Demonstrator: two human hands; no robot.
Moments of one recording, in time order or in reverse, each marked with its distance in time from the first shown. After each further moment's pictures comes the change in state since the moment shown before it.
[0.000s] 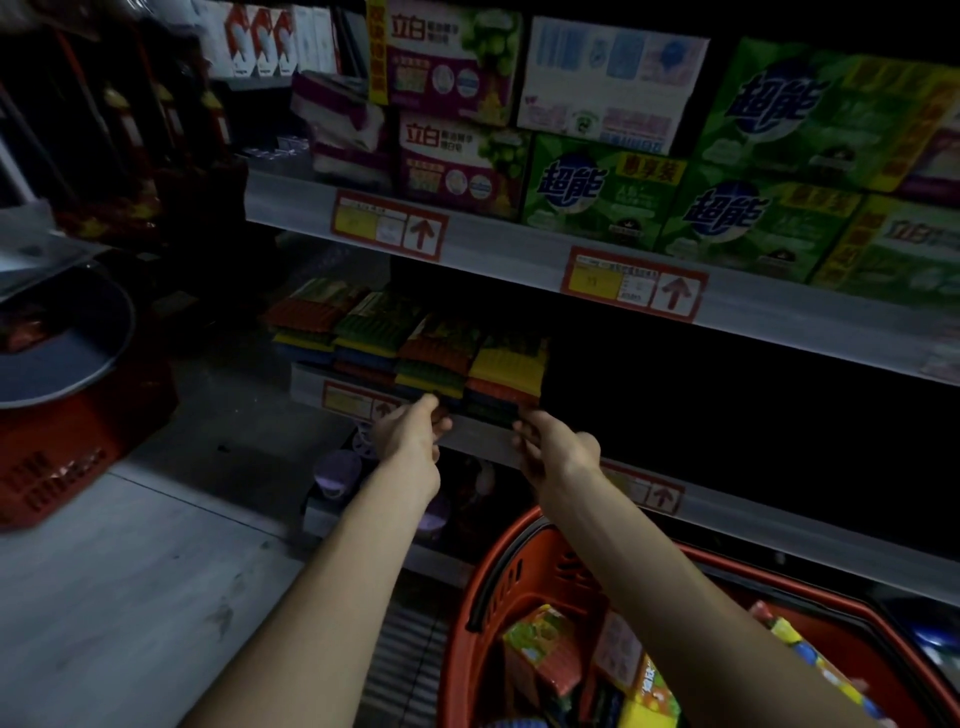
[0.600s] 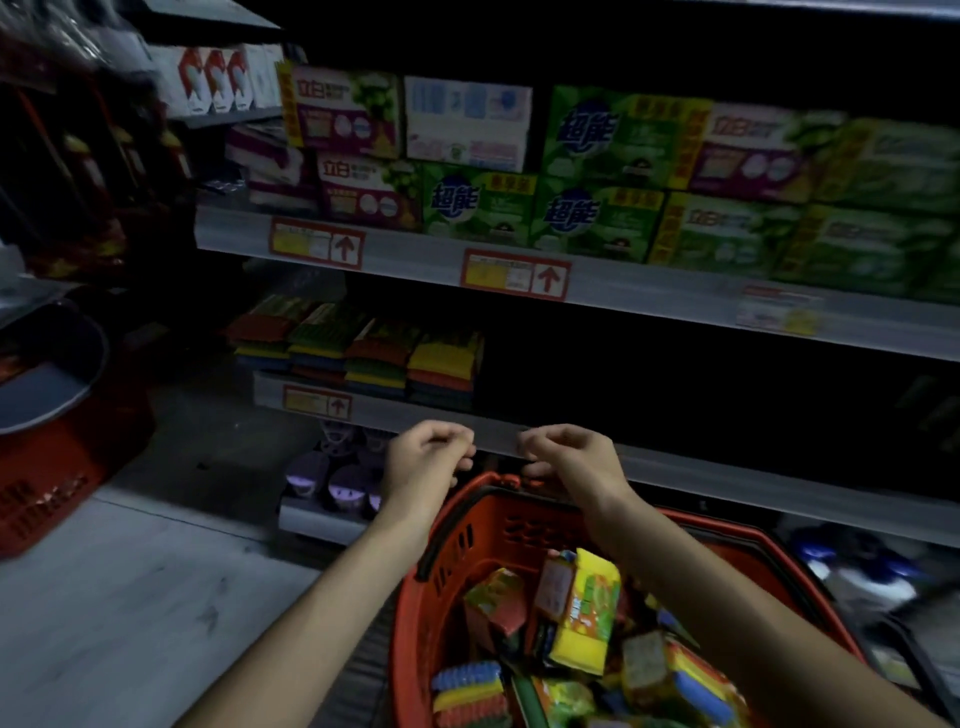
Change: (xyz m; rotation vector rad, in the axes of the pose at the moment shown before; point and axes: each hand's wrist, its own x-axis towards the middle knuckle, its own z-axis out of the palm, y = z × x) left_hand -0.118 -0.049 -0.016 0.493 -0.369 0.395; right_hand -0.053 -0.030 -0.130 -0.419 -0.230 -0.310
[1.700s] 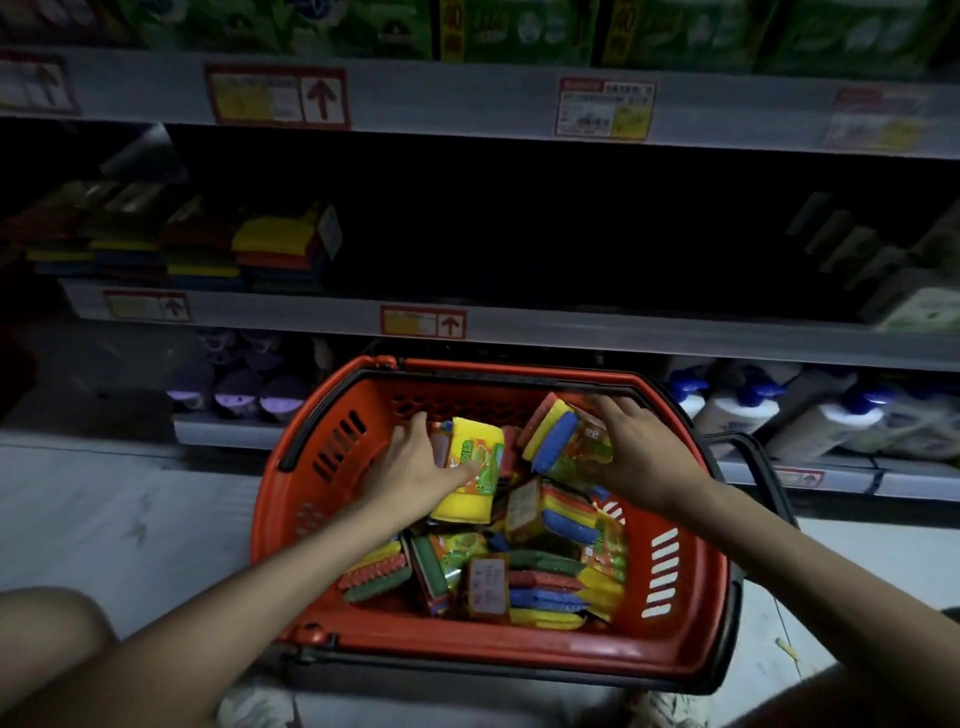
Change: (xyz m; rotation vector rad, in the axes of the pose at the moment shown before) left_hand -0.065 -0.108 0.111 1.034 -0.423 -0.050; right_hand -0.052 0.124 -0.214 -1.130 -0.208 -0.054
